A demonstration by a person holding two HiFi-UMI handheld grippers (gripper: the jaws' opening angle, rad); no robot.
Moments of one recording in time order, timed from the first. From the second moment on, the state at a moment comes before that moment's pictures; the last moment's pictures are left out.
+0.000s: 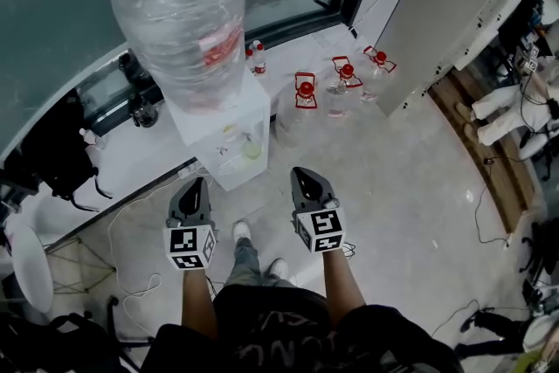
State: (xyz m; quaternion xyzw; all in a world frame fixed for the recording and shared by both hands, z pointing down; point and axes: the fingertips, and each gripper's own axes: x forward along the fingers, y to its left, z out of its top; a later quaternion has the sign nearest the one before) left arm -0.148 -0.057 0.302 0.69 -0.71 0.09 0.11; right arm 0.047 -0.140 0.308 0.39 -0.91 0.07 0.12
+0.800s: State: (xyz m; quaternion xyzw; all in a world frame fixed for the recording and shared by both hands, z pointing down) left arm -0.124 -0.031 0.239 0.71 -0.69 0.06 0.07; right arm 0.059 -0.105 0.252 0.37 -0.92 0.01 0.10
